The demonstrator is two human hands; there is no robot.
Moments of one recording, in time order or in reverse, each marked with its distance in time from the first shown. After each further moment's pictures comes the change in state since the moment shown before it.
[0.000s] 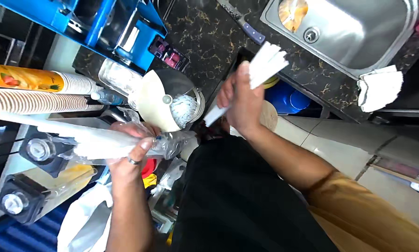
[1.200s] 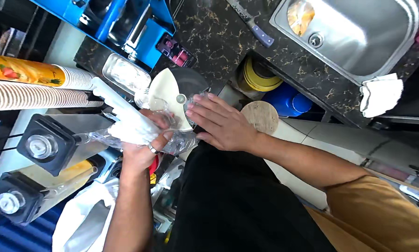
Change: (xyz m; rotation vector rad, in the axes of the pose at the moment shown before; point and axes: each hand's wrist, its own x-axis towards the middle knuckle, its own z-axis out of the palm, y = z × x) left_hand 0.021 -0.006 -0.004 0.117 -0.074 -0.025; right_hand -0.030 0.022 -0.007 -1.202 -0.871 -0.717
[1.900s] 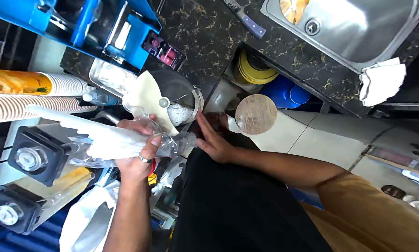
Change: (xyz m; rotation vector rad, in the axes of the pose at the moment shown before) left_hand -0.003 -0.009 0.017 0.054 0.092 0.075; right_hand -0.071 -0.022 0.064 0.790 -0.140 0.686
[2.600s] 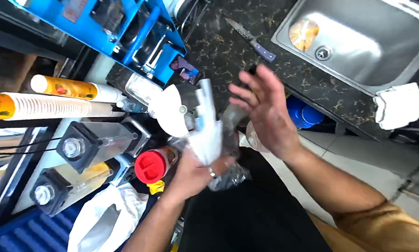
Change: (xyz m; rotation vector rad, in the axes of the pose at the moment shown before) left_hand -0.022 0.062 0.094 -0.137 -0.201 -0.349; right_hand 0.008 -0.128 -0.120 0.345 0.207 -0.346
